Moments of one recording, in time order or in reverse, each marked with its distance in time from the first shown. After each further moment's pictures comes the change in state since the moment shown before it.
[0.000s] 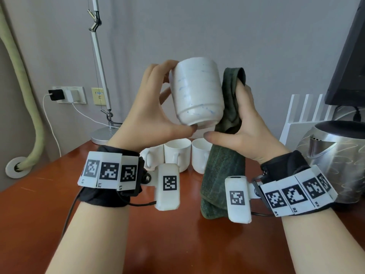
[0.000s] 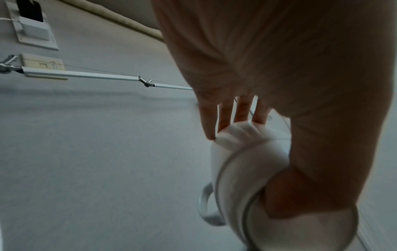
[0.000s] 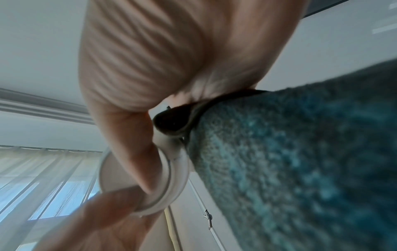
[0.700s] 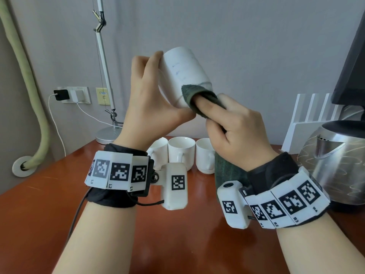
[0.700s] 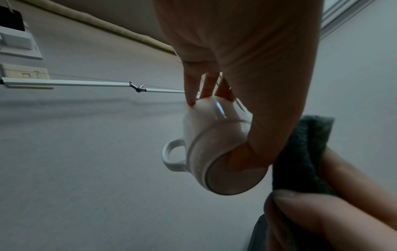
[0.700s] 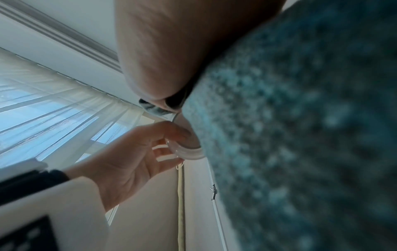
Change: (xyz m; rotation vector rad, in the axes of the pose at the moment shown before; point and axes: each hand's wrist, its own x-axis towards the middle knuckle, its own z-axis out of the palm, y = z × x) left_hand 0.011 -0.010 0.002 0.227 0.270 -0.061; right_hand 0.001 -0.023 0.031 -0.641 0.274 -0.499
